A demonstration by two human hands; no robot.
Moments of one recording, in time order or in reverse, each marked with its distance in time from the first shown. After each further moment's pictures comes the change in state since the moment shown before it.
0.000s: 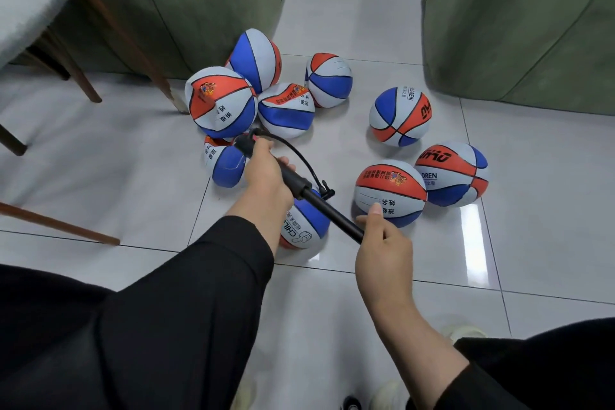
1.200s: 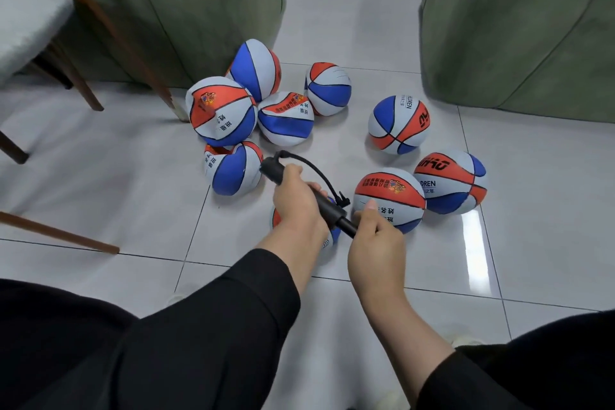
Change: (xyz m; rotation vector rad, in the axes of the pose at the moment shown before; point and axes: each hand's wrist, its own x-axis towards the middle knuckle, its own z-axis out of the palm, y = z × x) left_hand -0.033 -0.046 0.014 -0.010 -0.022 -0.040; right_hand 0.013 -0.010 0.012 -0.088 0.022 -0.018
